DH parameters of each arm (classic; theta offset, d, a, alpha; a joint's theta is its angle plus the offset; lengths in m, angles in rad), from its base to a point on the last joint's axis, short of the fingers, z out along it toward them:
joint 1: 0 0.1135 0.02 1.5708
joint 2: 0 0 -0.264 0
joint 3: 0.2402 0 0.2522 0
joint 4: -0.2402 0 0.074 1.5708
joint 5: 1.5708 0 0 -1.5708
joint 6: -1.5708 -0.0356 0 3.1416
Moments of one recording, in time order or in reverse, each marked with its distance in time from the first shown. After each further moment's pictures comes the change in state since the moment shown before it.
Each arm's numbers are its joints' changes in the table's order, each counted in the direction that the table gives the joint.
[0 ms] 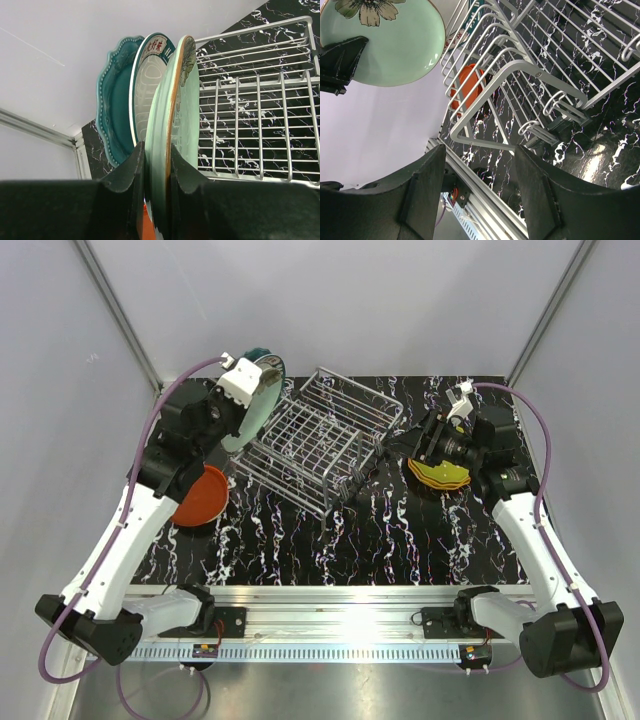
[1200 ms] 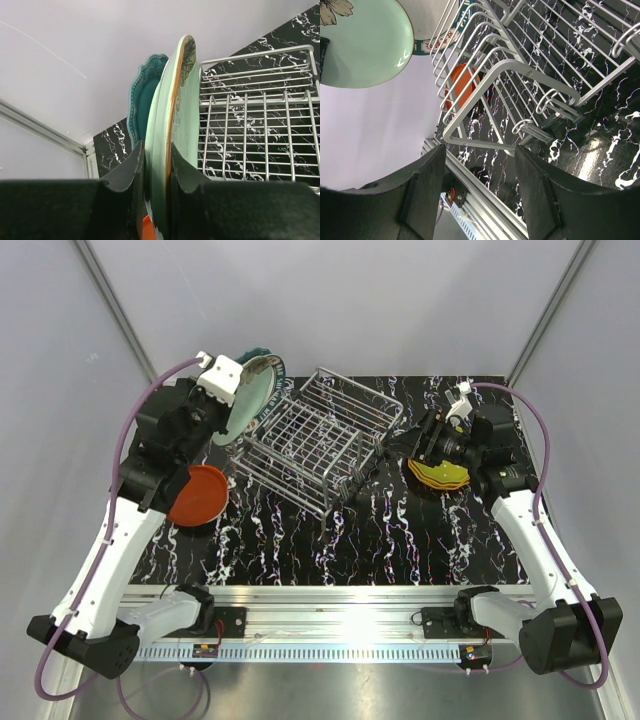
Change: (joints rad) left arm 0.032 0.073 0.002 0.029 0.022 0.007; right arm 0.000 -0.018 0.010 -0.027 0.018 0.015
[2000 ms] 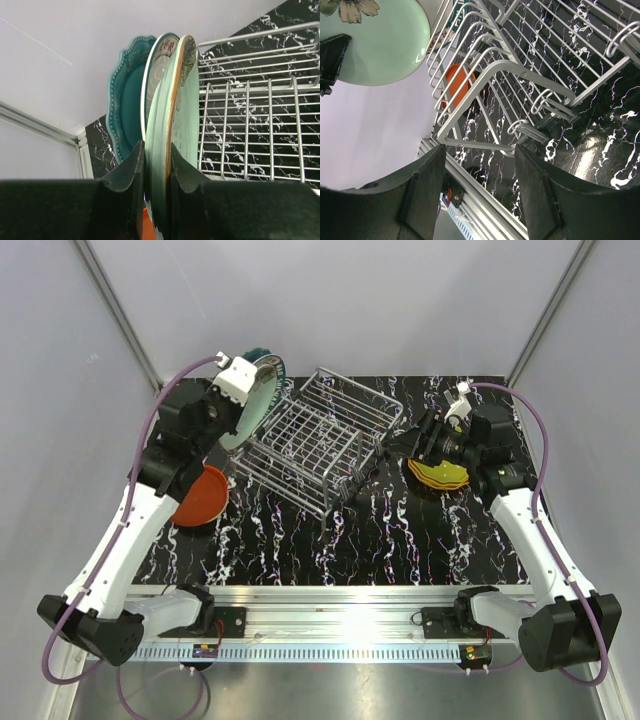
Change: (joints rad) left arm 0.000 -0.065 -0.030 0.023 -0.014 0.000; right arm 0.000 -0.013 0.000 -0.004 0.007 0.012
